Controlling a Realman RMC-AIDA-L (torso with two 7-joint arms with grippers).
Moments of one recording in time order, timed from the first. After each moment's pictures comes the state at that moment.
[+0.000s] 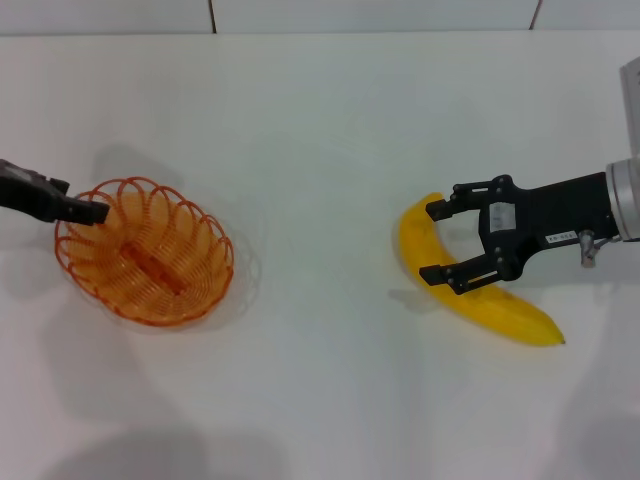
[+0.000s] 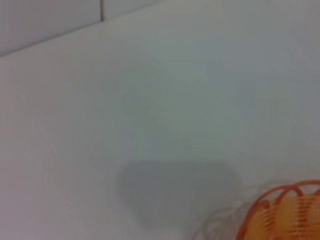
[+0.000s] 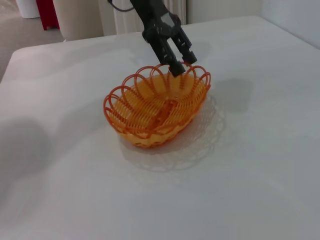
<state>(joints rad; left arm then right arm) -0.71 -1.95 0.81 0.78 2.51 1.29 -1.97 0.61 2.02 -0.73 -0.68 -2.27 -1.55 1.27</state>
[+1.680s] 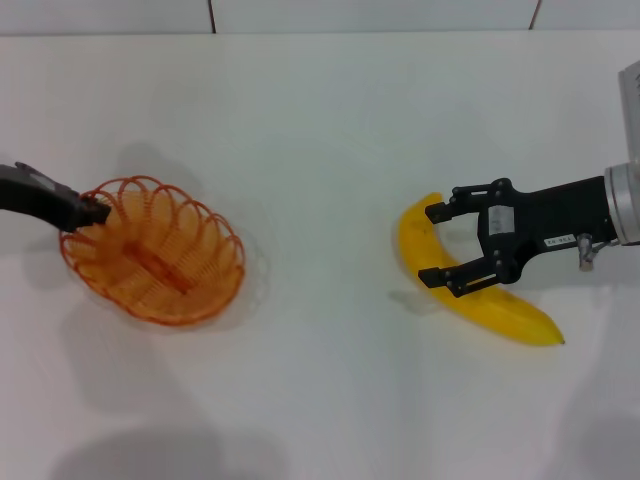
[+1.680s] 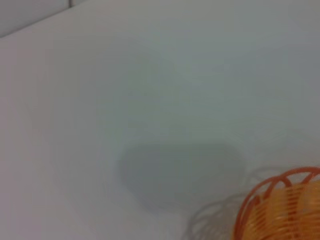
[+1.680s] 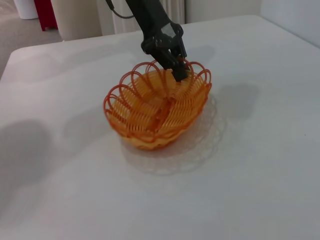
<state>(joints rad) -0.74 -1.98 0.81 0.76 2.57 1.28 -1.94 0.60 2.03 -0.73 -0.68 -2.27 -1.54 1.27</state>
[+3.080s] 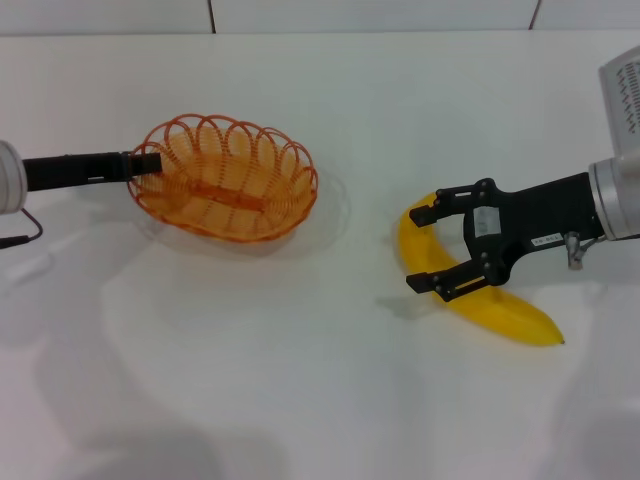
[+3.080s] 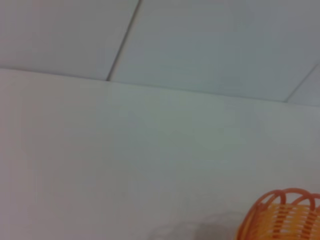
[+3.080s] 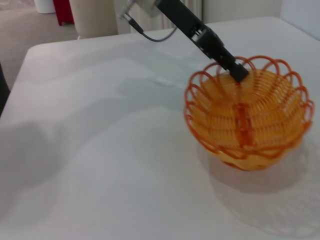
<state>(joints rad) -0.69 -2.03 0.72 0.57 2.16 1.08 -1.98 0.63 2.03 -0.77 -0.68 -2.26 -1.56 1.27</state>
